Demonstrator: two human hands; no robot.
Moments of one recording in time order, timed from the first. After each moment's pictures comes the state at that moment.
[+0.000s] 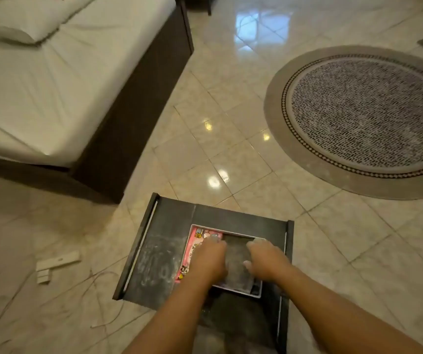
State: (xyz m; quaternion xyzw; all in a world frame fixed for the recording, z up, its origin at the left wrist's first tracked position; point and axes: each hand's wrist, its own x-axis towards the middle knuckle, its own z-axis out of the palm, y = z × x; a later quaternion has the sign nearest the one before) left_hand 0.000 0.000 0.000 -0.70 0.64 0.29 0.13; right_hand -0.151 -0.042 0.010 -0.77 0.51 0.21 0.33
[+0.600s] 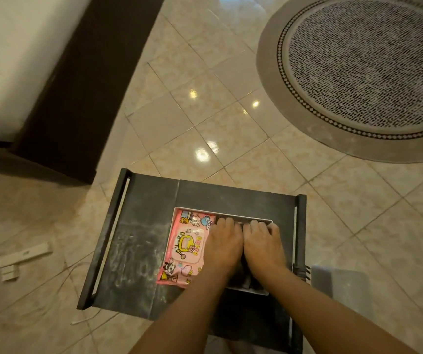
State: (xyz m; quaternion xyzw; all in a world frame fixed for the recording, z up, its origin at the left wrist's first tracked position) left_hand -0.030 -0.025 -0.114 -0.64 0.74 0.17 0.14; right_hand -0.132 -0.032 -0.115 -0.80 0.56 0.16 0.15
